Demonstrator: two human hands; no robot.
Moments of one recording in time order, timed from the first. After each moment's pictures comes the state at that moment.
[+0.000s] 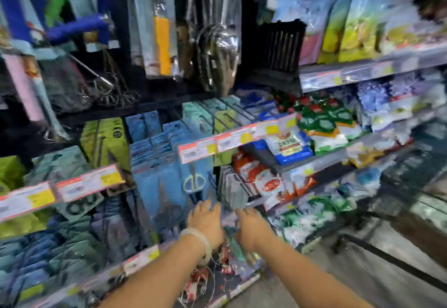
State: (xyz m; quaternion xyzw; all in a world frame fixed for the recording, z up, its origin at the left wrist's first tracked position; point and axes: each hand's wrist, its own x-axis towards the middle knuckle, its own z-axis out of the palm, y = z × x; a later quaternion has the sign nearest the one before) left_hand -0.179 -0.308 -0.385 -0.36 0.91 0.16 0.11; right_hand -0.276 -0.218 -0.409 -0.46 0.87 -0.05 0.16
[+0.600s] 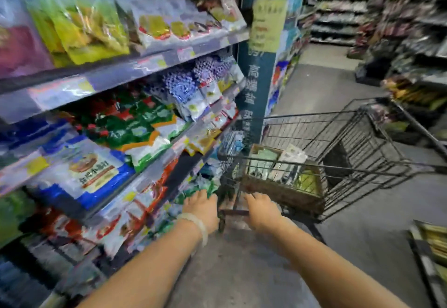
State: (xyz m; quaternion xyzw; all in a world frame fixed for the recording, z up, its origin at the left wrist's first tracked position) left_hand -0.496 -0.037 -0.381 0.00 0.99 0.04 0.15; right_hand -0.522 0.122 -0.393 -0.13 0.98 -0.04 0.15
